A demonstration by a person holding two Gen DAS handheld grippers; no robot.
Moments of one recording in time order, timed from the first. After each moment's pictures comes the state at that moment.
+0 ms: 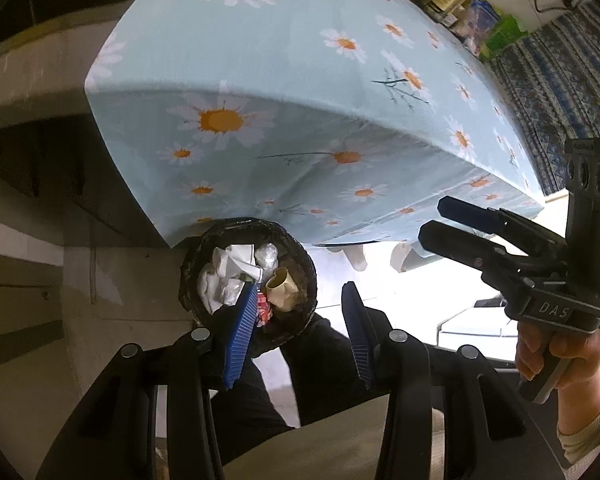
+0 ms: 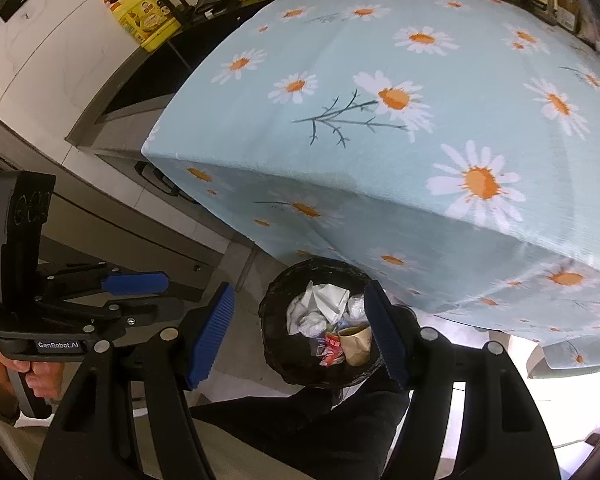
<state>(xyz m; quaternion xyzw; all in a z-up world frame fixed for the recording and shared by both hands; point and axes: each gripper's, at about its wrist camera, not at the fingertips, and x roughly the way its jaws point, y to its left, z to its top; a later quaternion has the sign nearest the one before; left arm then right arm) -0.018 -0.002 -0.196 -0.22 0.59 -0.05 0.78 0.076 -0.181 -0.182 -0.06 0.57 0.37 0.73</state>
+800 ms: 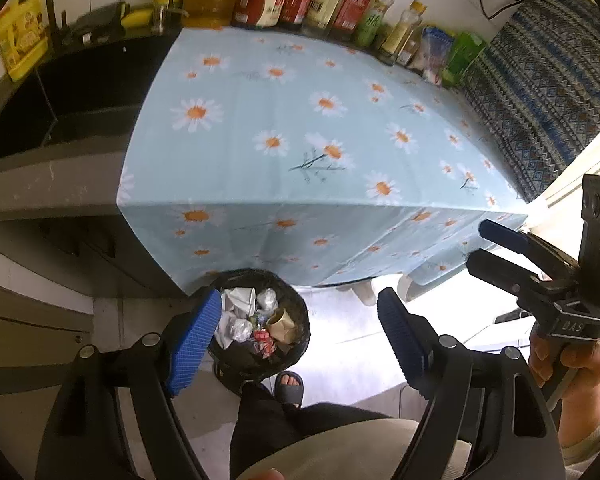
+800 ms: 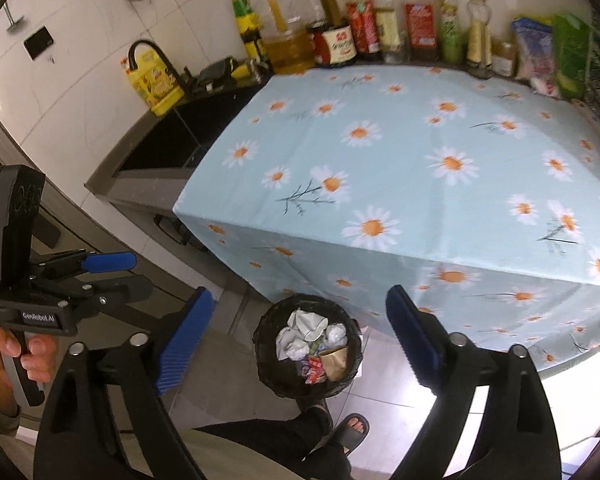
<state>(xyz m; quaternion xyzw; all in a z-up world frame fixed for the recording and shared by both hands) -0.034 -0.048 -0.078 -0.16 0.52 -0.02 0.84 0.052 -0.266 -0.078 -0.03 0.48 0.35 0.80</state>
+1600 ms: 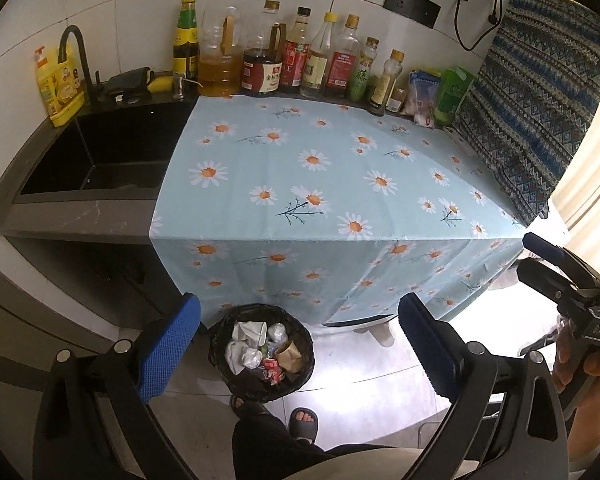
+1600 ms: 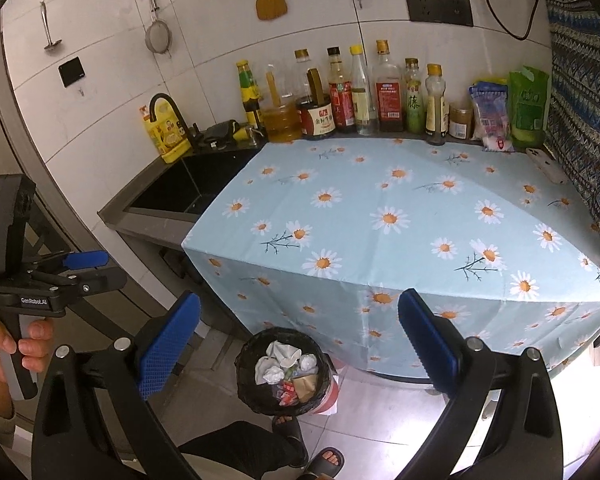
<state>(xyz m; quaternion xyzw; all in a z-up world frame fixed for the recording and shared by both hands) -0.081 -0.097 -0.015 -0.12 0.44 0.04 0.89 0.014 -0.351 -0.013 -0.02 0.39 0.36 0.85</state>
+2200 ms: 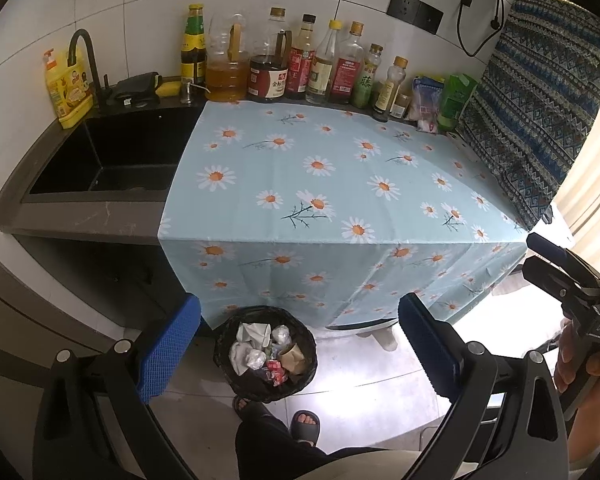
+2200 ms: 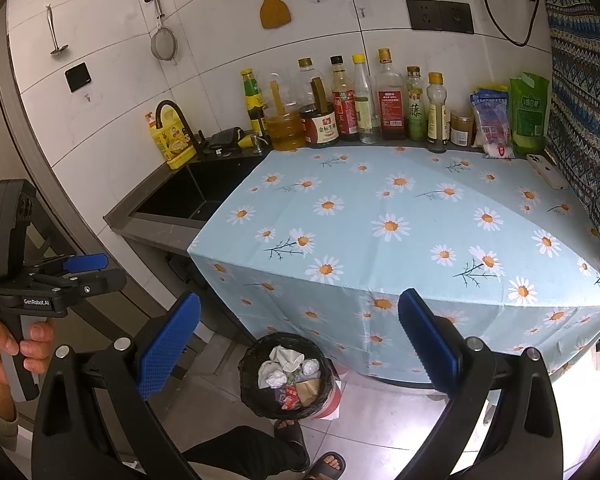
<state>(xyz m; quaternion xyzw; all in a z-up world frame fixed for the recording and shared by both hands) -0.088 -0.097 -0.007 -0.12 0.44 0.05 0.89 0.014 -0.353 -0.006 -0.02 0.38 0.36 0.85</state>
